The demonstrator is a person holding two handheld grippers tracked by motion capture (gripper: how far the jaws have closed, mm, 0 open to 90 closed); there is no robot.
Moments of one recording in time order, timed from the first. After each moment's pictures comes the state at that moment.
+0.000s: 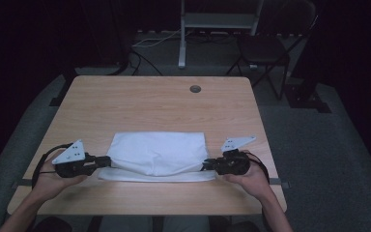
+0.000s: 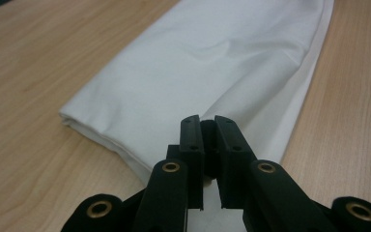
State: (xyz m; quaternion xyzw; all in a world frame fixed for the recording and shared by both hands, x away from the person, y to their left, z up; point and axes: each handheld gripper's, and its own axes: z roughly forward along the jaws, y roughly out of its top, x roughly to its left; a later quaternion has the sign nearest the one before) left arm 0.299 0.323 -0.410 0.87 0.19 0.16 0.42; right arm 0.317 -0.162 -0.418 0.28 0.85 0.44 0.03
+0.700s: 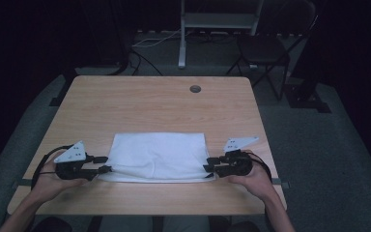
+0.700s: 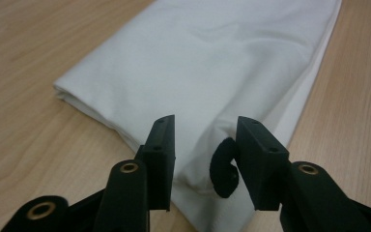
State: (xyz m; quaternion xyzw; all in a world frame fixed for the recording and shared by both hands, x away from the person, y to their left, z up) left arm 0.305 0.330 -0.412 0.87 0.23 0.14 0.42; right arm 0.317 -0.168 -0.411 0.27 0.85 0.46 0.03
